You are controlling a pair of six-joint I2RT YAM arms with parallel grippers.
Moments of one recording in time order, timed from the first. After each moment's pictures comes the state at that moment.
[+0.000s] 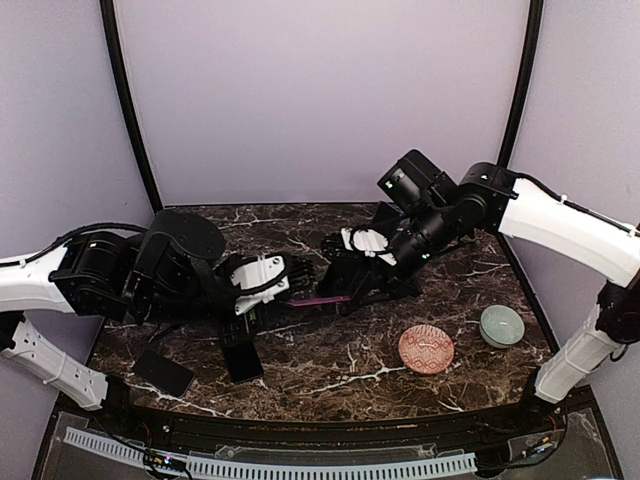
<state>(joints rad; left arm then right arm) -1.38 1.21 1.26 -0.68 -0.30 0.27 0.96 1.53 1.56 -1.03 -0.49 -0.64</state>
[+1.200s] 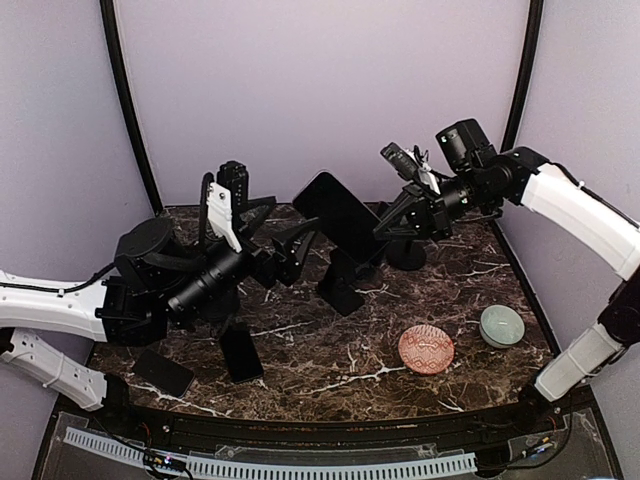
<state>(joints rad) -1.28 1.18 0.90 0.47 -0.52 0.02 0.59 1.50 1.54 -0.86 -1.10 -0.42</state>
